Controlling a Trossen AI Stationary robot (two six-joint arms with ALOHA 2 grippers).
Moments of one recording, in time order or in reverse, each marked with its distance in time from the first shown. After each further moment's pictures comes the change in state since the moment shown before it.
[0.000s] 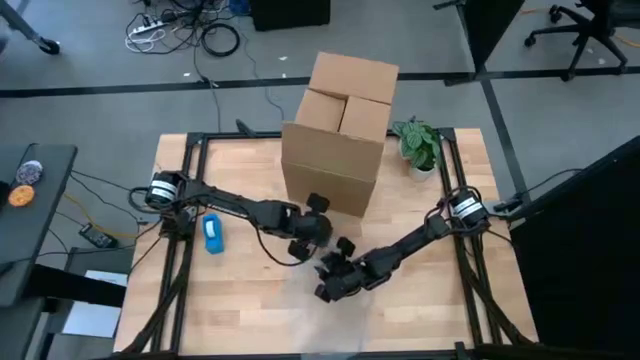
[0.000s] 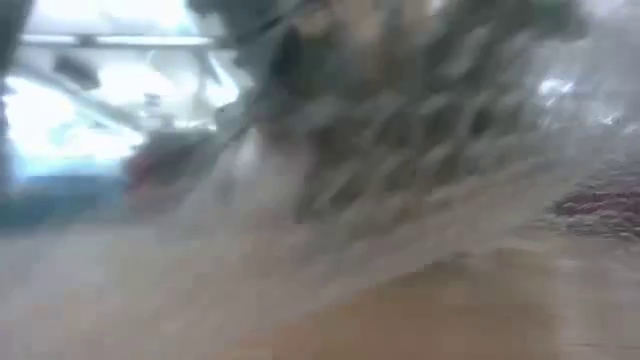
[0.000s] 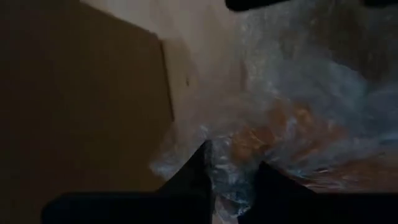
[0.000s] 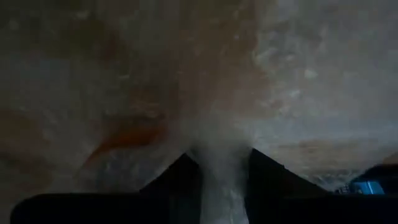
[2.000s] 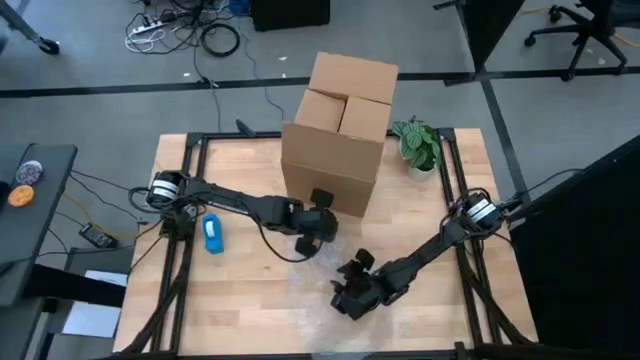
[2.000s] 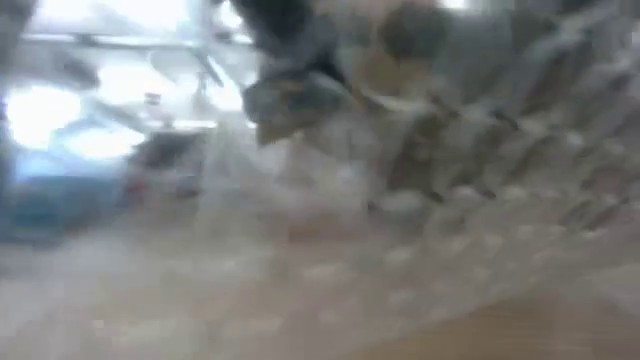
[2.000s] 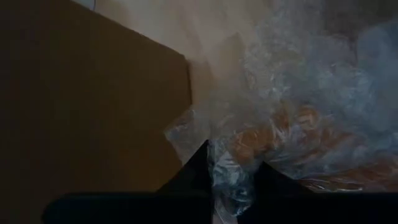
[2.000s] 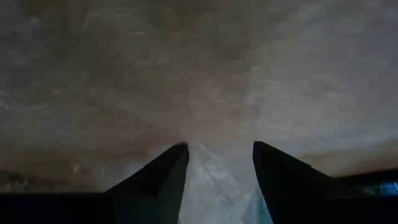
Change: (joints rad) left arm 0.011 -0.001 0.081 0.015 0.008 -0.033; right arm 0.140 -0.070 -0.051 -0.159 0.074 0.275
